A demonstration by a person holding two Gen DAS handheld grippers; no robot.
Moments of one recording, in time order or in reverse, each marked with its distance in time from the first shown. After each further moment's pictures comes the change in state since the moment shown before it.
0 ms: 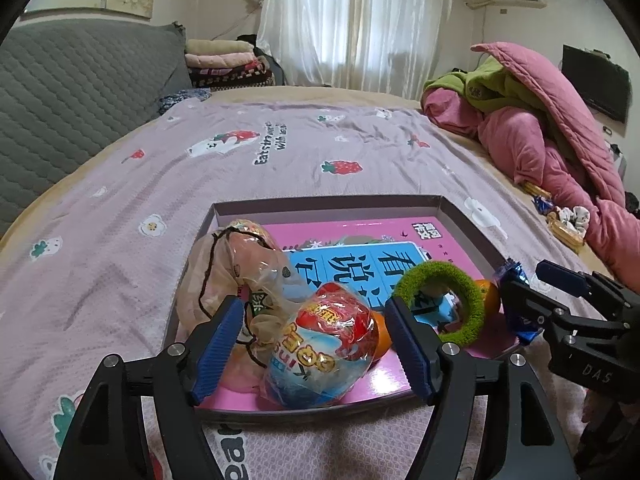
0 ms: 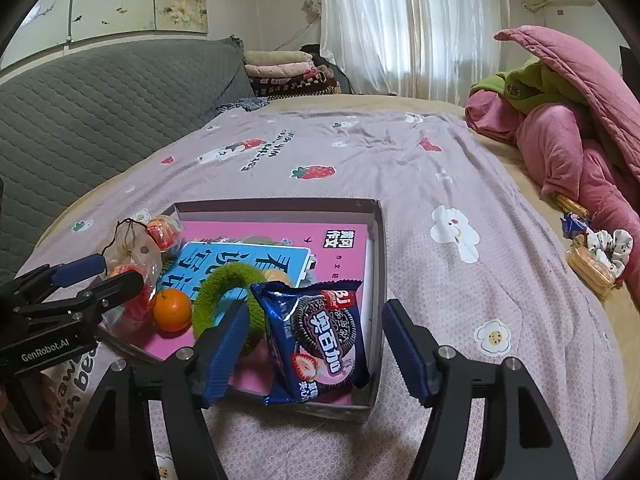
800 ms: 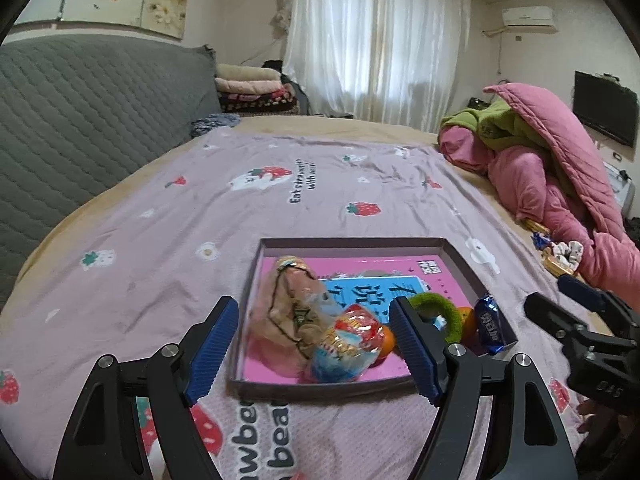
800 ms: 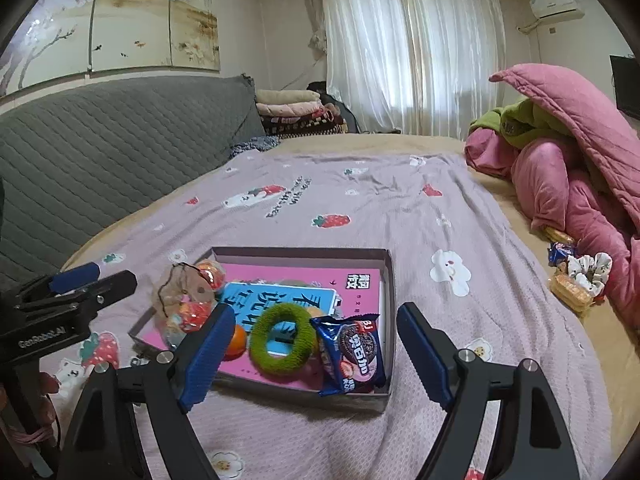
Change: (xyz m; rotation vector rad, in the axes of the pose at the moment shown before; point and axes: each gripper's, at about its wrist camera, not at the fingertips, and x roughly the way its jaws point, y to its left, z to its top) left arm -0.091 0.017 0.011 -0.051 -0.091 0.074; right arm -0.079 0.024 0.015 0.008 -0.140 0.027
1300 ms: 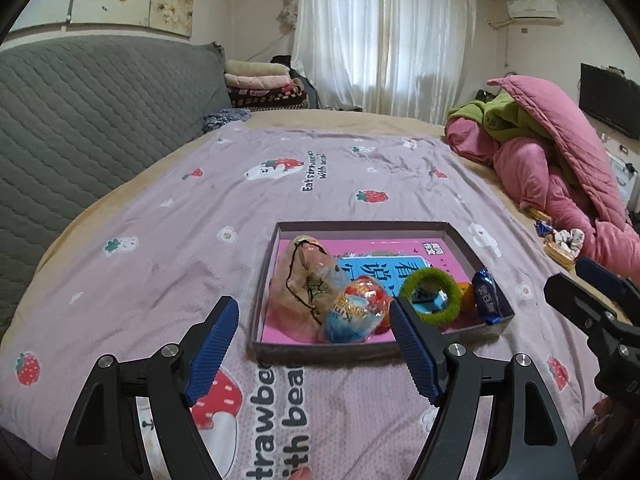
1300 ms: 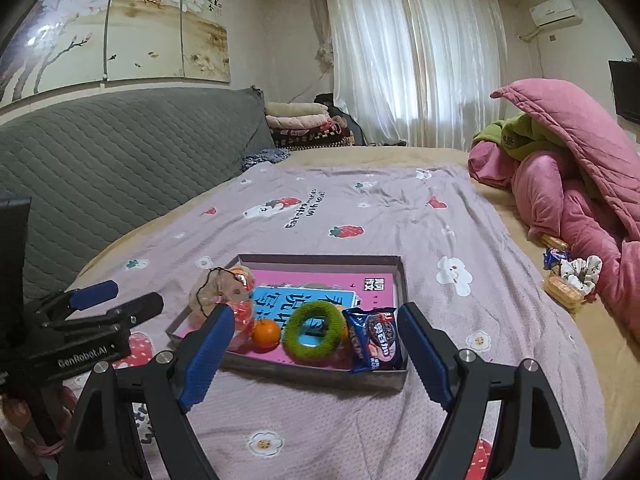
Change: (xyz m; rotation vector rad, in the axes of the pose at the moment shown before) left arm -0.036 0.000 -0.018 0.010 0.023 0.036; right arm -0.044 0.026 -0.002 -0.003 -0.036 0.020
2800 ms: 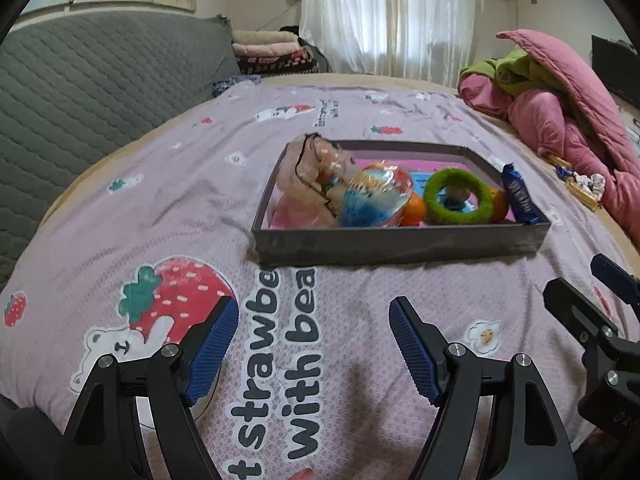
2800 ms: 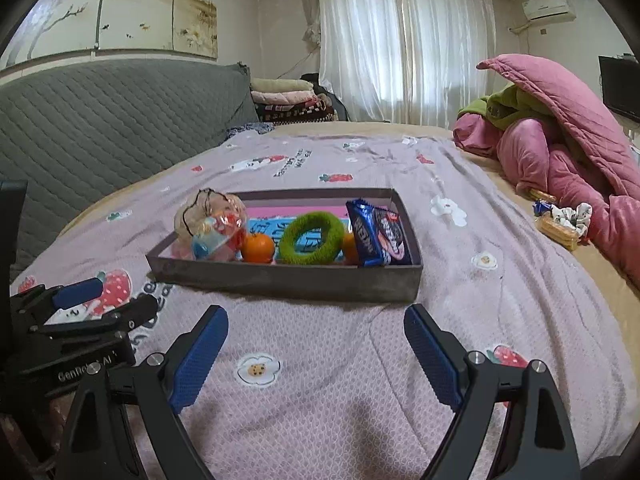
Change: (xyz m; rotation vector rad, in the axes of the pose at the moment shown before) left arm 0.038 -0.003 -0.087 0.022 0.110 0.070; right arm 0.020 0.019 -0.092 -0.001 0.070 -0.081
